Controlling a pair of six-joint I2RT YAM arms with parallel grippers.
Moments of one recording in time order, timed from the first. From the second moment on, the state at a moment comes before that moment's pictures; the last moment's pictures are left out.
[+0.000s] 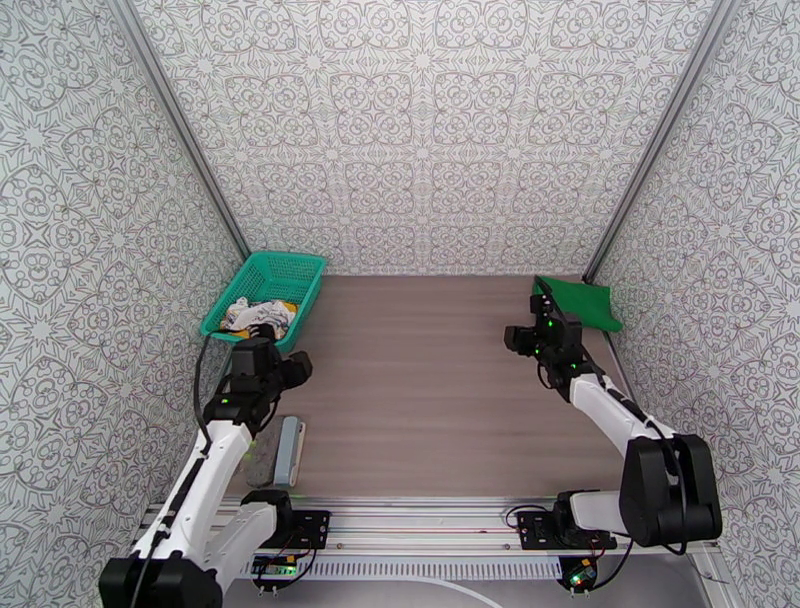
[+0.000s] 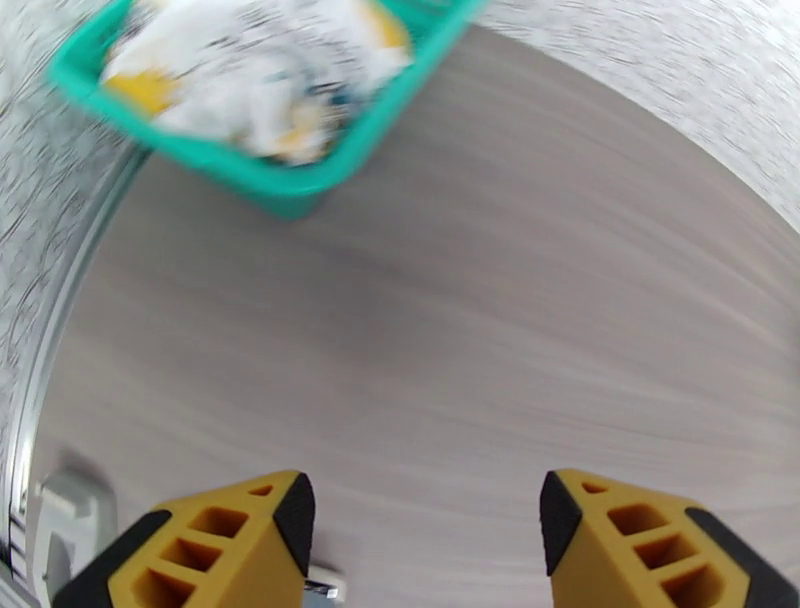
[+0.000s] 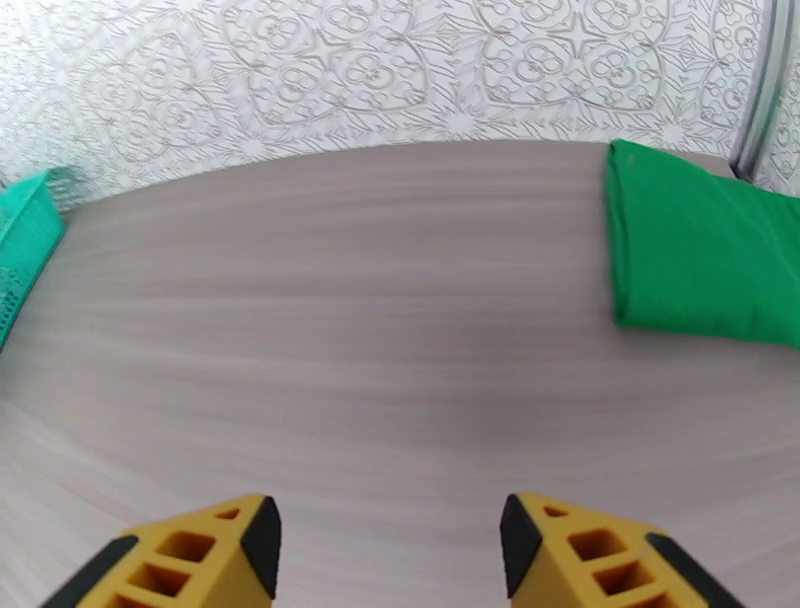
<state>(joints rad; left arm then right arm) 0.07 0.95 0.72 -0.49 0.01 -0.36 0.07 1.35 0.73 0.12 -0.16 0.16</state>
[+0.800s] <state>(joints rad) 0.26 1.82 1.53 -0.61 -0.05 -0.37 0.09 1.36 0.68 0.26 -0.22 0.22</state>
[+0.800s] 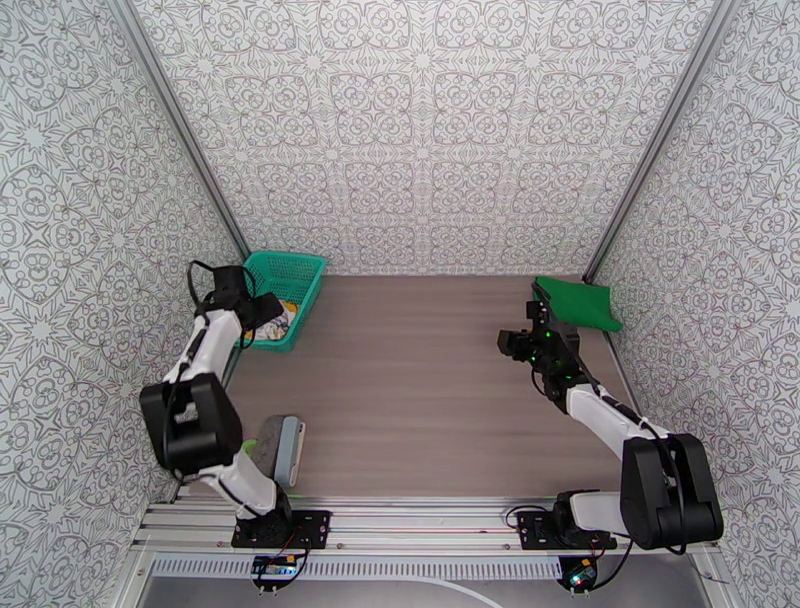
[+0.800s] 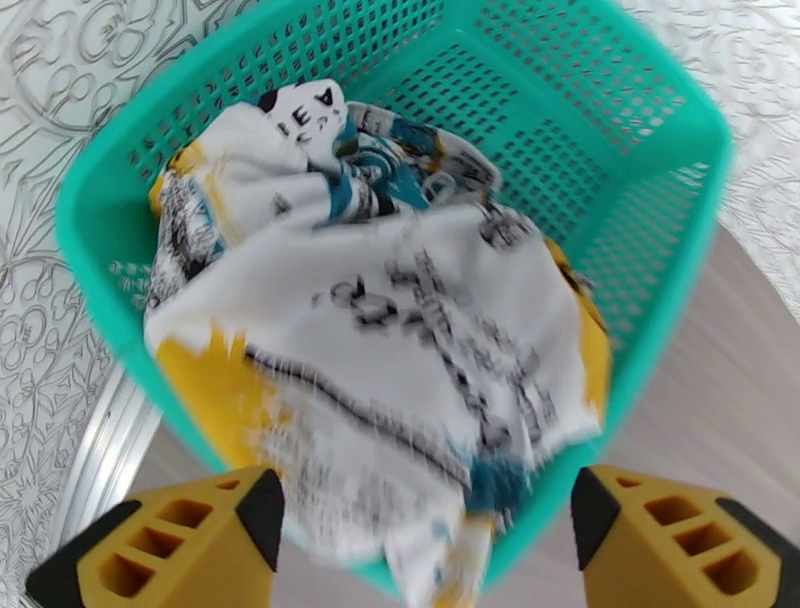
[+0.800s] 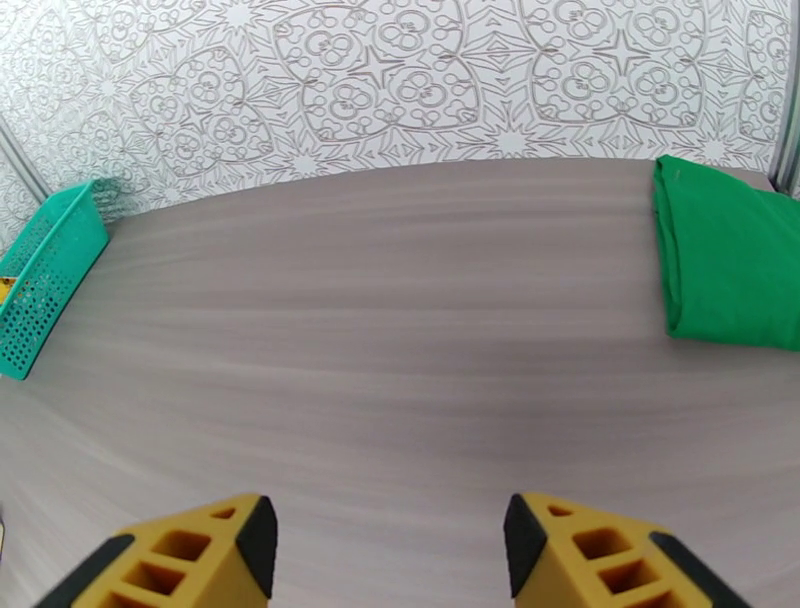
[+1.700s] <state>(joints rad) 0.26 2.09 1.88 -0.72 -0.01 -0.40 0.10 1.37 0.69 0.21 -0.22 0.26</state>
